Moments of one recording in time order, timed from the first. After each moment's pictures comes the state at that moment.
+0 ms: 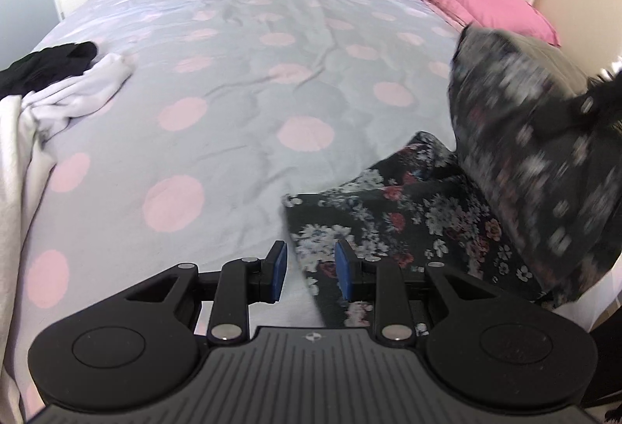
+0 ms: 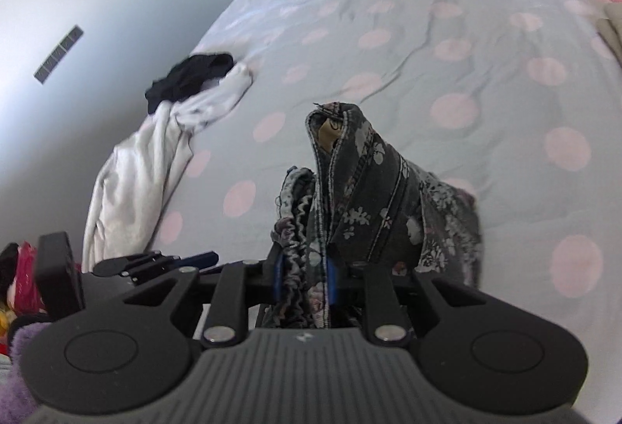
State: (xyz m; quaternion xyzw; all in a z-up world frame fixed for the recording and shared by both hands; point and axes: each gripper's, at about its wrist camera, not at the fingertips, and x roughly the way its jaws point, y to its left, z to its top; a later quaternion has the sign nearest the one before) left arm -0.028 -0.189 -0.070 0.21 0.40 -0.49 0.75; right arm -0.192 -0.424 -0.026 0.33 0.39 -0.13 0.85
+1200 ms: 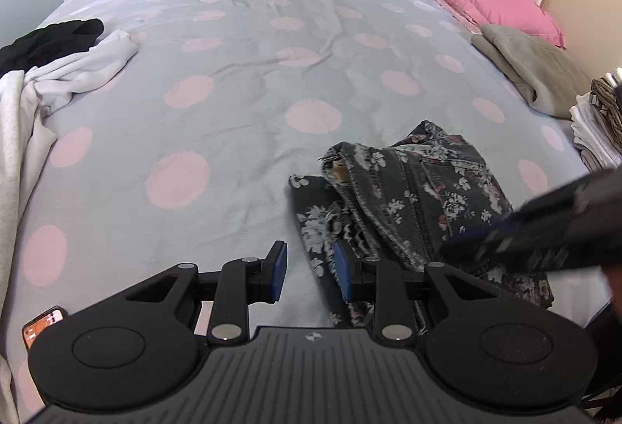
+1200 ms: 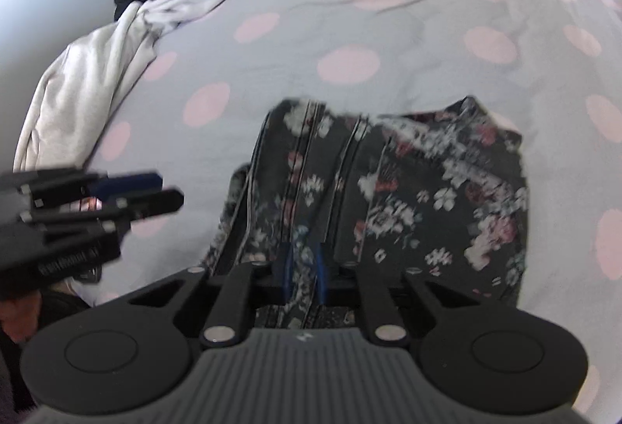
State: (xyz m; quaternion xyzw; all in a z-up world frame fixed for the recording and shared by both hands) left arm -0.019 -0.180 -0.080 0.21 0.42 -0.49 0.74; right arm -0.150 -0.367 -0.116 0.25 0.49 -0.13 0.83
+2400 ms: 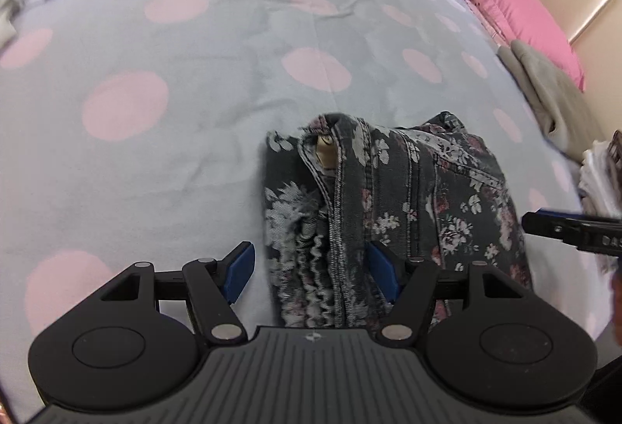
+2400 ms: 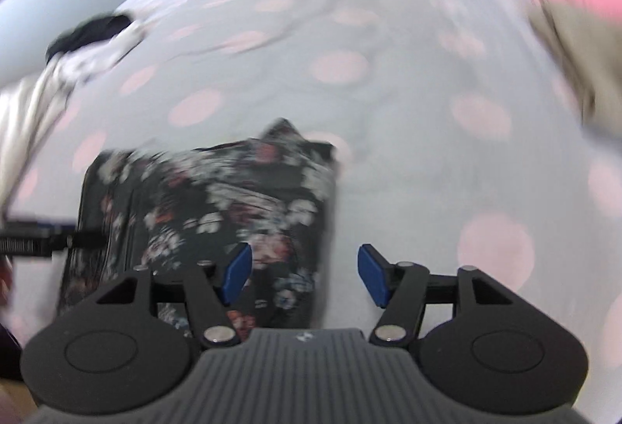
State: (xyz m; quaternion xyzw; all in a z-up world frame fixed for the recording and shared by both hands) left arm 0.000 -0.212 -0.157 0.11 0.52 -0.46 0.71; right arm -0.244 -0.464 -0.147 0.27 0.41 -0.25 0.83
